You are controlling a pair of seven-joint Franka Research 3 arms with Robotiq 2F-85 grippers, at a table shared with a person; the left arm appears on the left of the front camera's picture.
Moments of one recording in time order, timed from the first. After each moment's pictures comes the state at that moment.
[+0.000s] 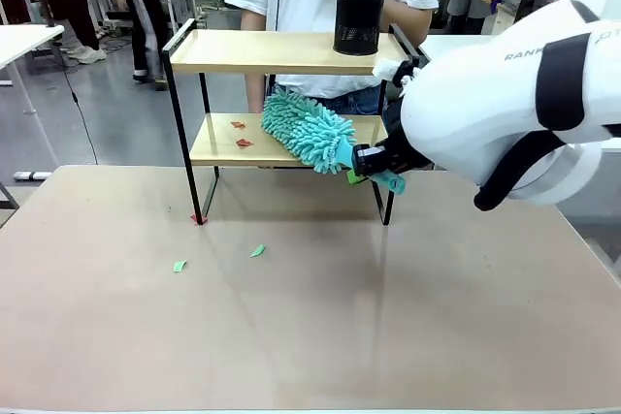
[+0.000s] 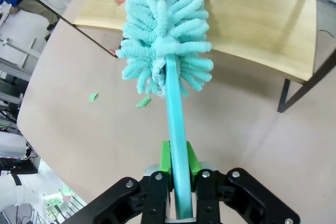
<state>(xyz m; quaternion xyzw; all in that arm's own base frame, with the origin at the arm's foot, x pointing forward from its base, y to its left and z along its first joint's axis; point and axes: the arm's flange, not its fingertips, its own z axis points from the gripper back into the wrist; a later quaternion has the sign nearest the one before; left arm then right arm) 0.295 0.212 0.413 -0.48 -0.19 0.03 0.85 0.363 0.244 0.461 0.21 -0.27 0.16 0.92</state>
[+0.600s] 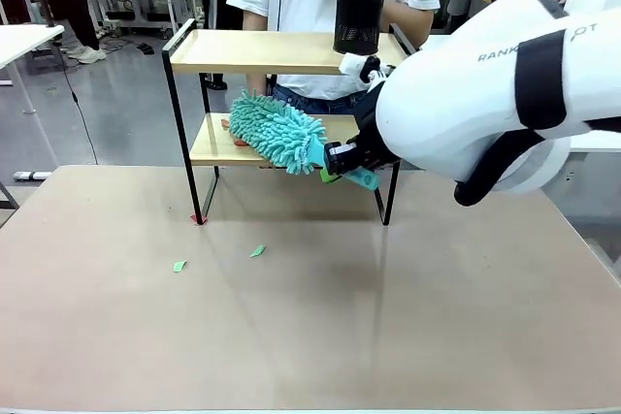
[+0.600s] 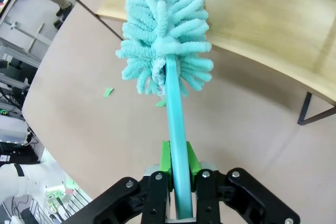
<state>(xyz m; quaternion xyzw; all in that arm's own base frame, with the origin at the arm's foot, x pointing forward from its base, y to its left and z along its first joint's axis) 0.295 0.212 0.413 -0.48 -0.19 0.03 0.85 0.365 0.279 0.464 0.22 -0.26 0.20 0.92</state>
